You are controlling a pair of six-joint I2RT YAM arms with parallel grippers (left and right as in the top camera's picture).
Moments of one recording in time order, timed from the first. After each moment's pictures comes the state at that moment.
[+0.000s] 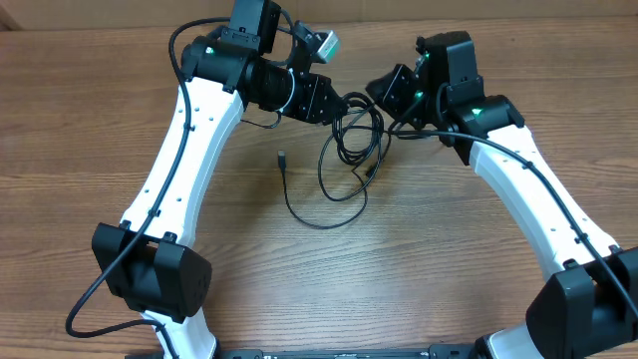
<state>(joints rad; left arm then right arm) -0.30 1.91 1.95 -1.13 0.80 0.01 0.29 1.68 1.42 -0.47 -0.33 0.84</state>
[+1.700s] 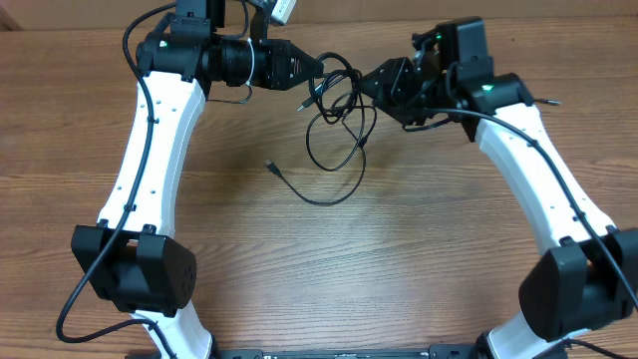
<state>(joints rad) -0.15 1.91 1.95 -0.93 0.97 -0.08 0.24 1.78 1.56 -0.61 -0.61 0.81</state>
